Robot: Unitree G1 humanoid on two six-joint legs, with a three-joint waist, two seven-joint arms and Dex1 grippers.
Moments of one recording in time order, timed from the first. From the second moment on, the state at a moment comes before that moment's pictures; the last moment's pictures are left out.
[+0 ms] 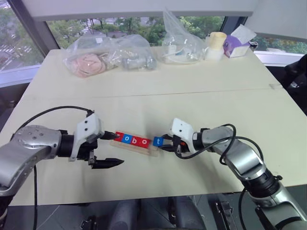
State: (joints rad) left arm -0.16 1.06 0.10 -0.55 -0.66 0.78 -1.06; right arm -0.45 -0.59 0.37 -0.38 0.16 0.79 0.88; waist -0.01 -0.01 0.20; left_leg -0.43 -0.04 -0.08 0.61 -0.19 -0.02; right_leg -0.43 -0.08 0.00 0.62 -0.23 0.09
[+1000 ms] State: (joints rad) left arm -0.16 1.03 0.09 -0.54 -0.64 0.77 -1.04; right arm -0.46 -0.59 0.38 -0.38 0.14 0.74 0.80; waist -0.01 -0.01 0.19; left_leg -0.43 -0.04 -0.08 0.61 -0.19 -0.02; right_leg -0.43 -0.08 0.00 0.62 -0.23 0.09
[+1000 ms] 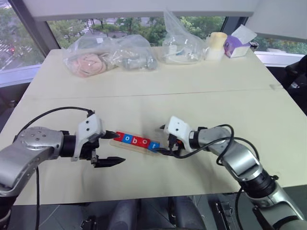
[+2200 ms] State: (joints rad) left arm -0.18 1.02 0.06 -0.50 -0.62 0.76 -1.04; right arm -0.46 -0.56 0.31 -0.32 0.10 0.61 0.82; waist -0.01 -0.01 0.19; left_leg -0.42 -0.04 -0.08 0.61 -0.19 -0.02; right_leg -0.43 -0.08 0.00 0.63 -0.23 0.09
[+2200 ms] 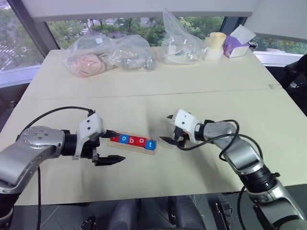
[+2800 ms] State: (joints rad) left arm -0.04 1.10 0.14 -0.56 -0.65 0.78 -1.09; right arm -0.38 -0.49 0.42 -0.28 0.06 0.54 0.75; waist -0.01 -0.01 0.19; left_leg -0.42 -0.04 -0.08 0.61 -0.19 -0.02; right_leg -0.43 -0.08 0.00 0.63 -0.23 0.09
